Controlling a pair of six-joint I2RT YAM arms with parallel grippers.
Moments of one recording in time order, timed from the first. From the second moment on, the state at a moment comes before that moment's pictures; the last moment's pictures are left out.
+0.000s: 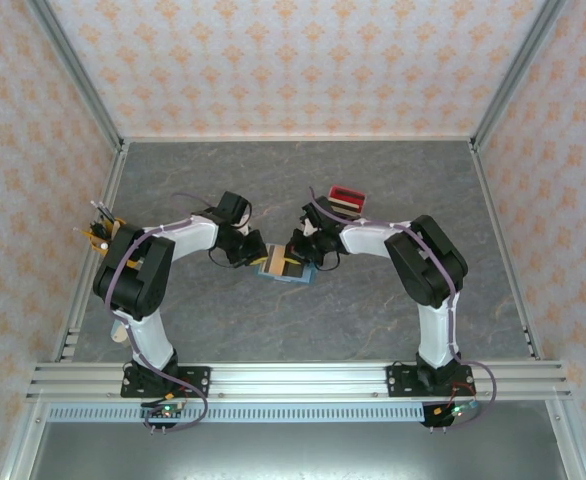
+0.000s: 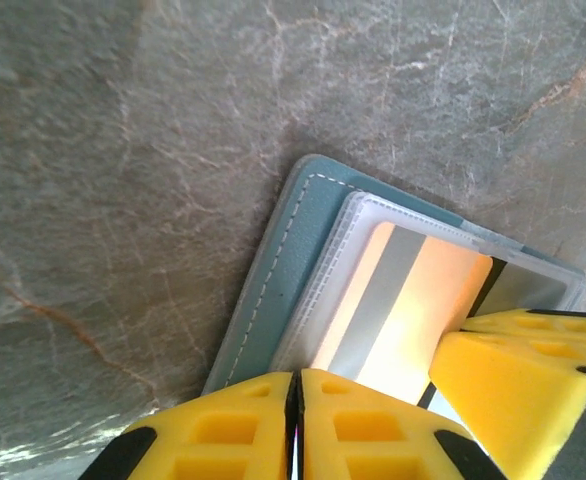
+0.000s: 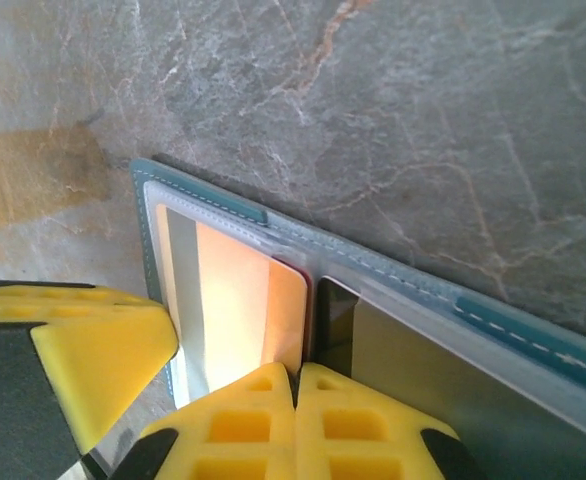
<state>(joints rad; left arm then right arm) -0.32 1.81 1.02 -0.44 0.43 -0.74 0.63 1.98 1.16 -0.17 -0.52 0.89</state>
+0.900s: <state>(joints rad) -0.30 1.77 1.01 -0.41 0.50 -0.73 0.62 1.94 1.13 -0.23 -0.57 0.93</state>
